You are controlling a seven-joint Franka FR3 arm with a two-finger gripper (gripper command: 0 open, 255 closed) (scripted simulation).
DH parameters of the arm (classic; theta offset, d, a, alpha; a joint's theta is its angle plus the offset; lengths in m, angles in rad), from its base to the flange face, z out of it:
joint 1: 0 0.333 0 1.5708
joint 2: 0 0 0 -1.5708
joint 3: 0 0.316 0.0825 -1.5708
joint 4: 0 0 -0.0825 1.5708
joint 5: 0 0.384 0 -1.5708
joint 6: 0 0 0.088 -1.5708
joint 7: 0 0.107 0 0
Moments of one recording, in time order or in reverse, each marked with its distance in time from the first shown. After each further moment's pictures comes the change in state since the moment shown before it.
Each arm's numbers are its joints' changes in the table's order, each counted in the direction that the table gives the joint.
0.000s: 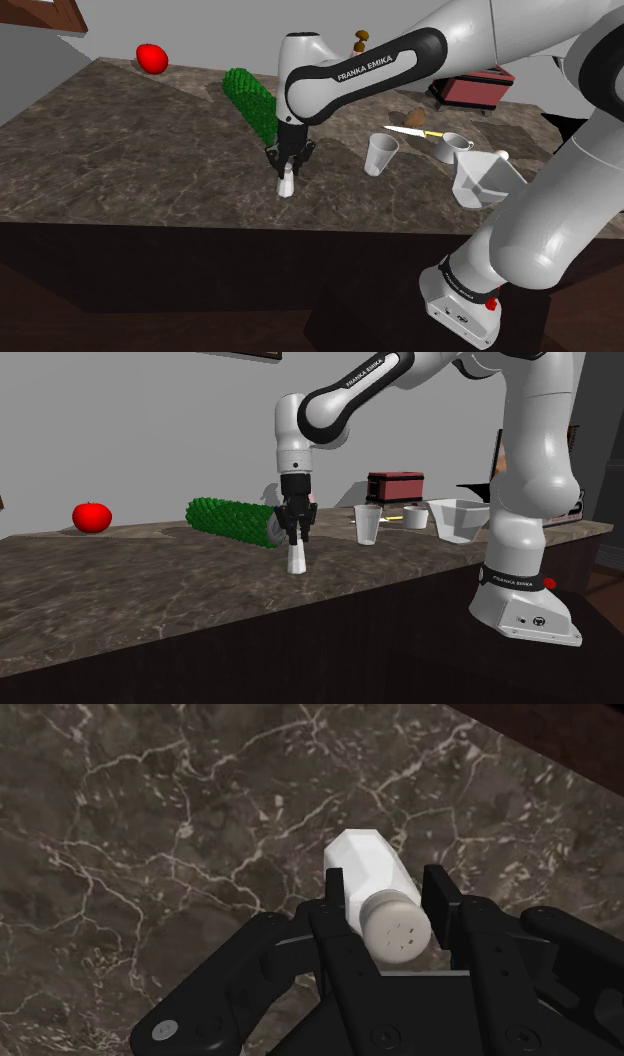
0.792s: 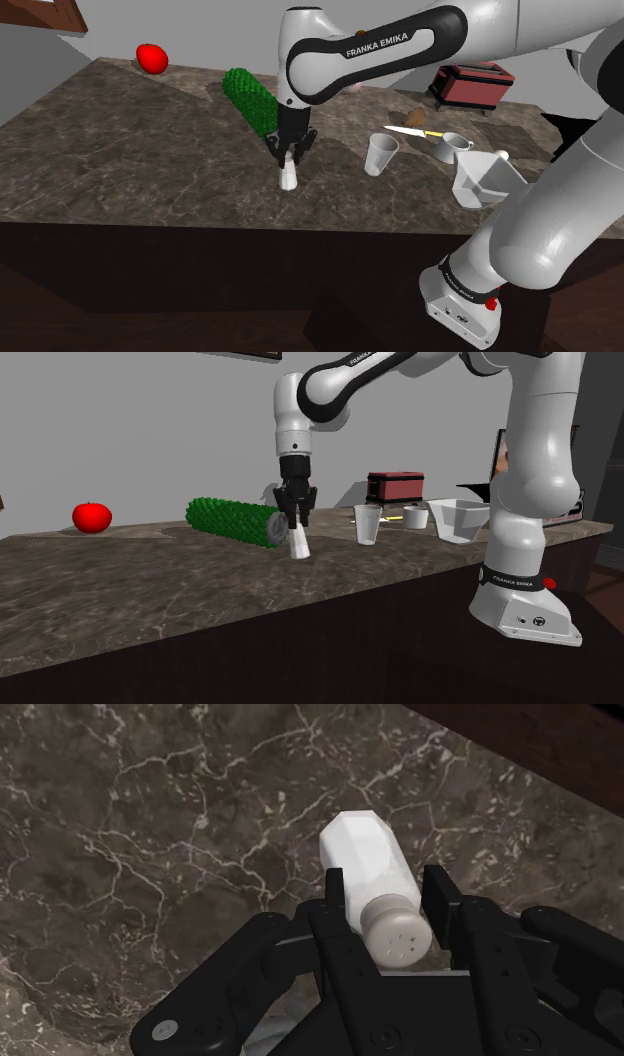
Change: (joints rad) arm -0.002 0.049 0.000 -0.056 0.004 0.103 0.008
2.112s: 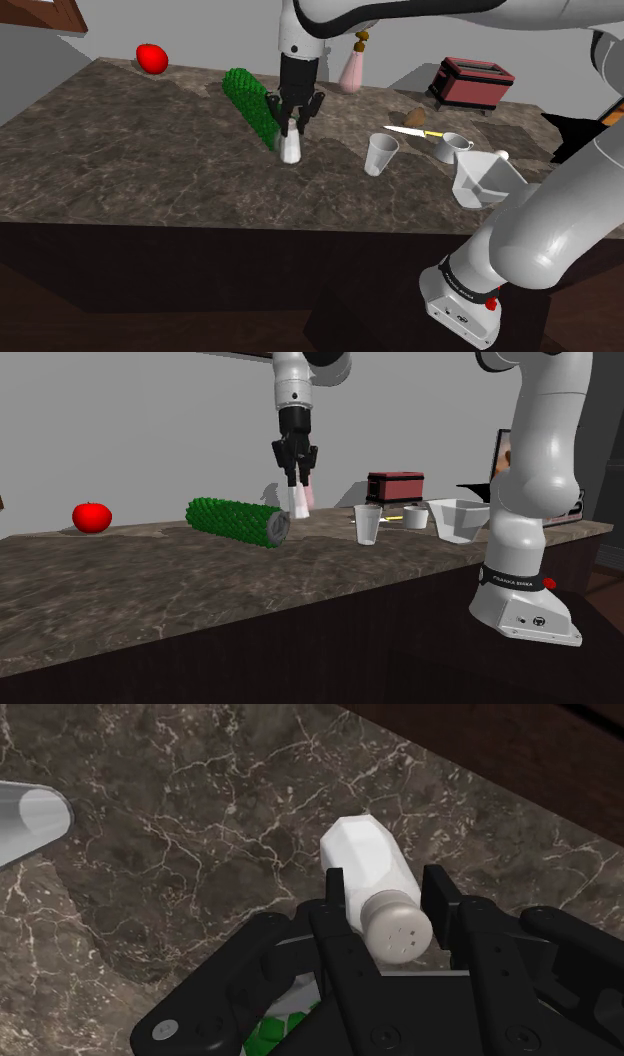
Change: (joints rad) arm -0.006 0.071 -0.006 -0.187 0.003 0.257 0.019
